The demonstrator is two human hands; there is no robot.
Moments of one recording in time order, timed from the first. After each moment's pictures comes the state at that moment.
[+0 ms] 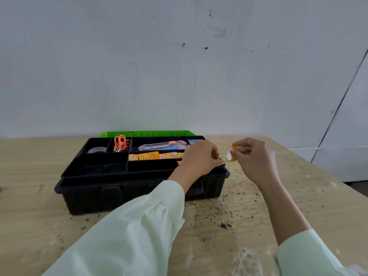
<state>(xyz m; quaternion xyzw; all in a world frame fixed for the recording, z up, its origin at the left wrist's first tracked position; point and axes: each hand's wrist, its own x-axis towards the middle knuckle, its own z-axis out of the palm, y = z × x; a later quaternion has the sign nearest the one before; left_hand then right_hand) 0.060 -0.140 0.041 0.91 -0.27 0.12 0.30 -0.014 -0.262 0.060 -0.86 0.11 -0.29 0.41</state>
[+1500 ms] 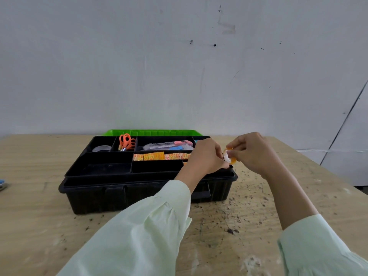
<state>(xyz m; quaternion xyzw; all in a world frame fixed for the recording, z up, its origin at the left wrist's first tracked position) 0.069 -0.141 0.042 0.90 -0.22 0.07 0.38 0.013 -0.259 0.076 -0.91 0.06 -0.18 0.36</state>
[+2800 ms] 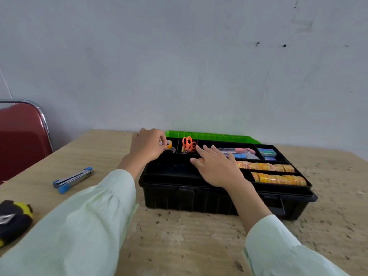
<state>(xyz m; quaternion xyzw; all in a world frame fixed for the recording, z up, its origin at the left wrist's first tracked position) 0.101 0.129 0.045 0.96 0.02 0.20 0.18 0.072 -0.068 0.032 -0.98 -0.15 -0.04 0.10</state>
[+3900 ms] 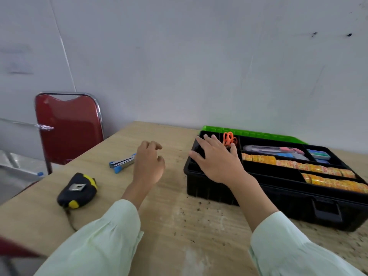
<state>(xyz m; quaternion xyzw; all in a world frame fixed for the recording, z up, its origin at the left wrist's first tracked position) 0.032 0.206 -0.022 0.90 0.13 0.32 0.26 0.039 0.016 0.039 -0.96 -0.25 -0.05 0.15</state>
